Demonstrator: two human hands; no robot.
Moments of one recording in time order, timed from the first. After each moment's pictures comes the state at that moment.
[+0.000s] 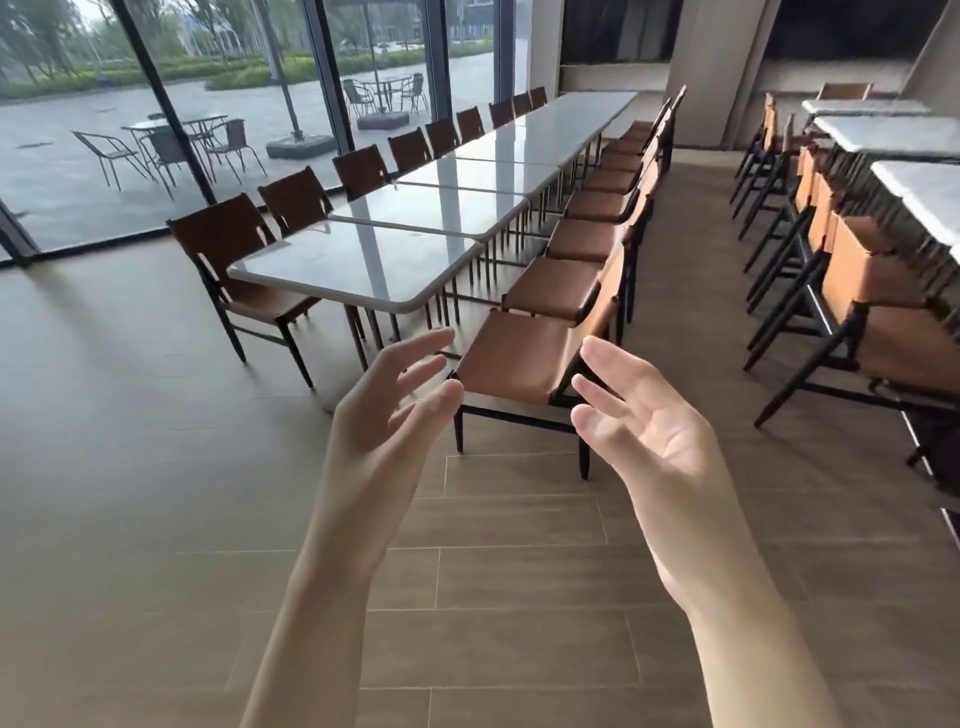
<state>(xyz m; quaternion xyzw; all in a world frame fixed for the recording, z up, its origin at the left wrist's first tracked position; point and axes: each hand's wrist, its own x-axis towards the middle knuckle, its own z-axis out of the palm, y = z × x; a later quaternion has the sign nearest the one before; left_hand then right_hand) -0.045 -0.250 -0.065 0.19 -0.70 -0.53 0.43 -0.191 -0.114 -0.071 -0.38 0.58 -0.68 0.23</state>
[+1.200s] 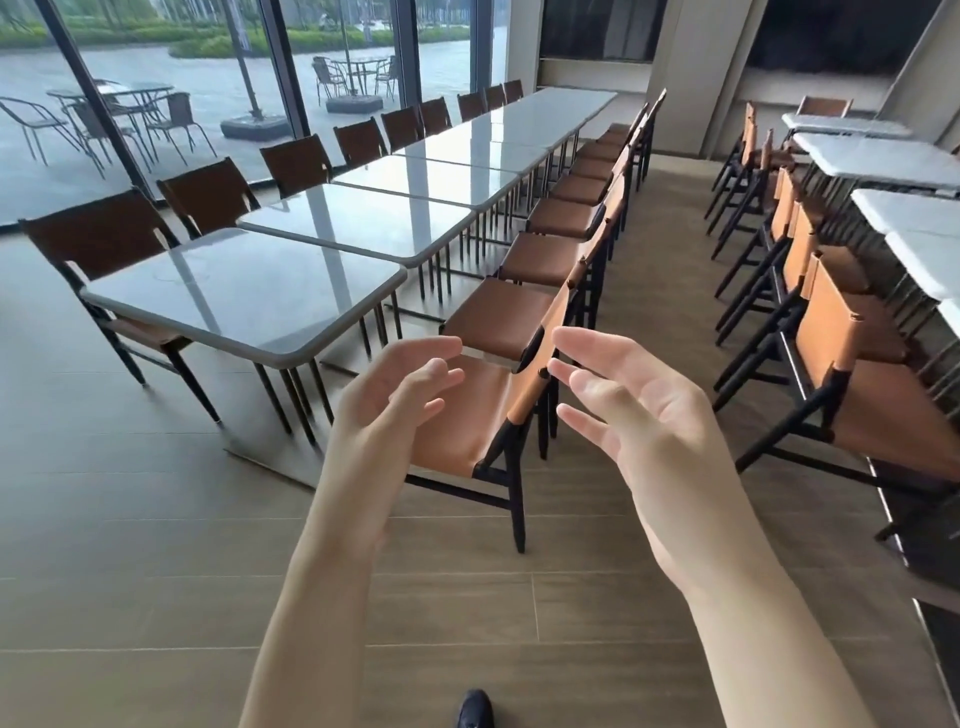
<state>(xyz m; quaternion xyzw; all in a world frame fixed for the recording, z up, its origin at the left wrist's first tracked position) -0.412 -0.391 -0.079 0.23 -0.66 -0.59 0.41 -0.547 -0.255 -0.055 -0.38 0.61 -0.66 0.23</state>
